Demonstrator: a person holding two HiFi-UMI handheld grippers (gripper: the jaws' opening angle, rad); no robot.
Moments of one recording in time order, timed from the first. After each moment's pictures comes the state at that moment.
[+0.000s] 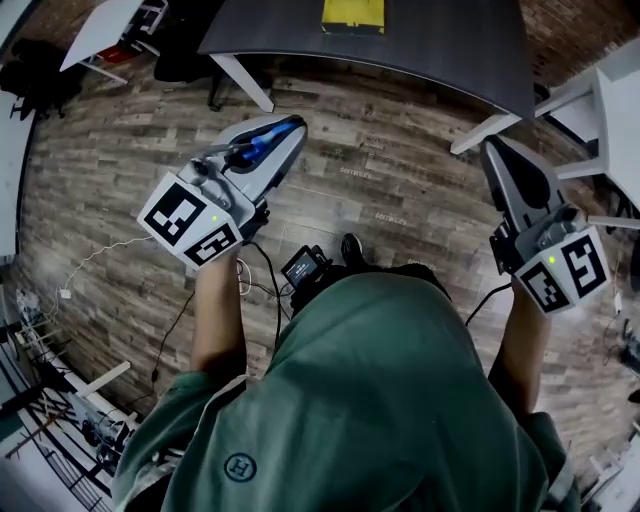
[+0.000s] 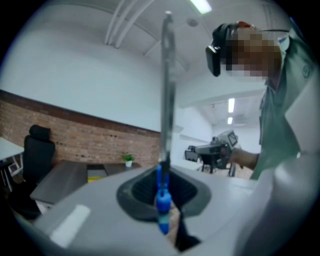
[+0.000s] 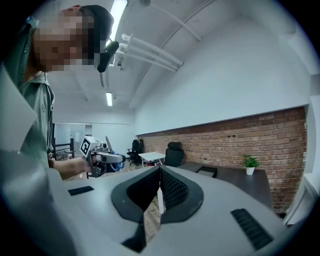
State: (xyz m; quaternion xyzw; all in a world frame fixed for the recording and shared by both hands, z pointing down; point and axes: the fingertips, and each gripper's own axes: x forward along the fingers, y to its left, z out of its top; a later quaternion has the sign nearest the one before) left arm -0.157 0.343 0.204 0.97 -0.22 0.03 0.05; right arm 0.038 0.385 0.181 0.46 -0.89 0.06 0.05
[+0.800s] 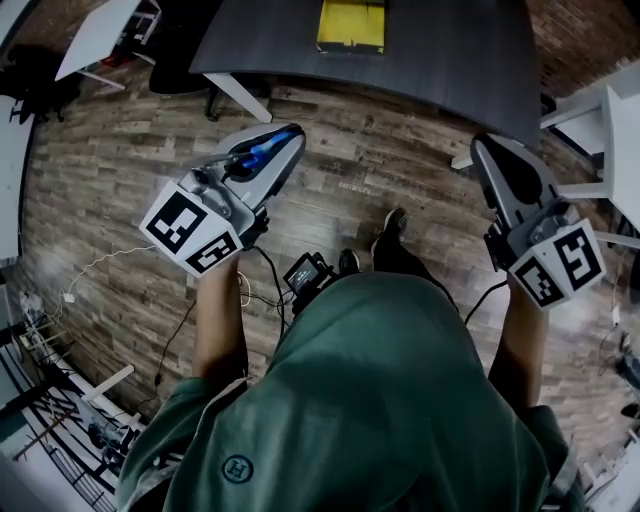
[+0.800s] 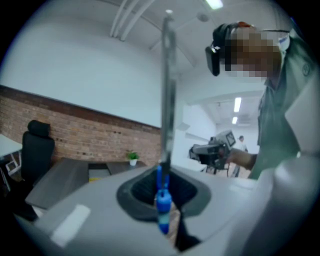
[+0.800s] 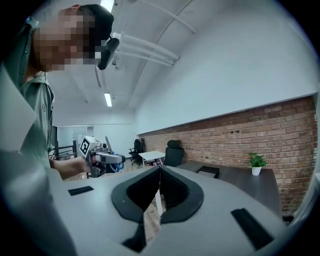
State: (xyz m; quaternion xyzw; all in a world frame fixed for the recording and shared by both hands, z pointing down) left arm -0.127 0.252 0.219 0.97 -0.23 0.05 0.07; right arm 0.063 0.279 0.198 0.44 -0.89 0.08 0.05
